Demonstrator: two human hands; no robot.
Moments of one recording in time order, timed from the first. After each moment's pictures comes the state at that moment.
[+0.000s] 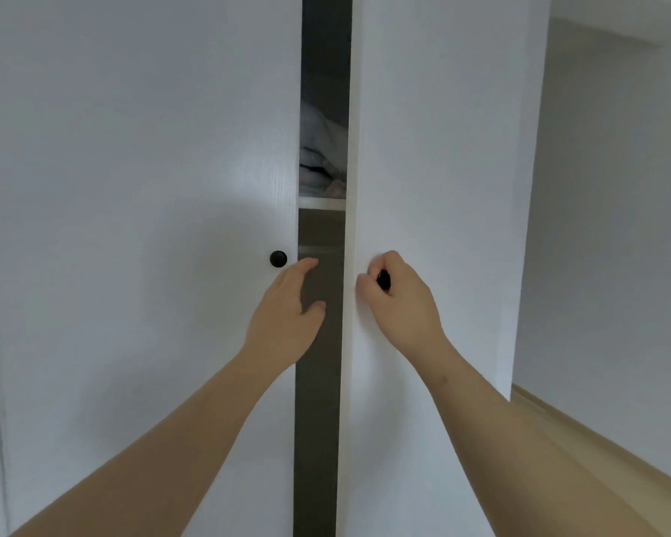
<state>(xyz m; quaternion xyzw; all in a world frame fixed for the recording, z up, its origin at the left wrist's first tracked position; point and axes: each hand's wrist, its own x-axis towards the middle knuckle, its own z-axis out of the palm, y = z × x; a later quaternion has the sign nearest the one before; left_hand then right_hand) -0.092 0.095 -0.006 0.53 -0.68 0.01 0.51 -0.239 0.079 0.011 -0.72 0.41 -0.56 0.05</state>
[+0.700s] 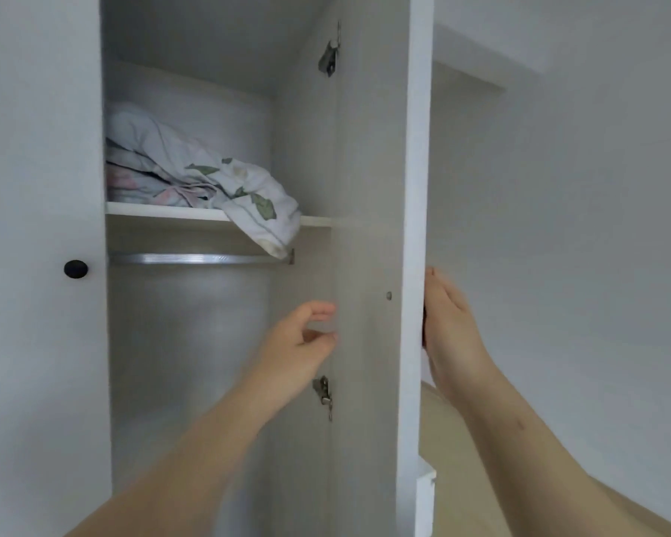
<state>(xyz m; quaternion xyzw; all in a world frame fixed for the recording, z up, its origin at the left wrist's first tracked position) -0.330 0.114 -0.021 0.38 -0.72 -0.21 0.54 -0.487 0.163 0.011 -0.57 0.37 -0.69 0.26</state>
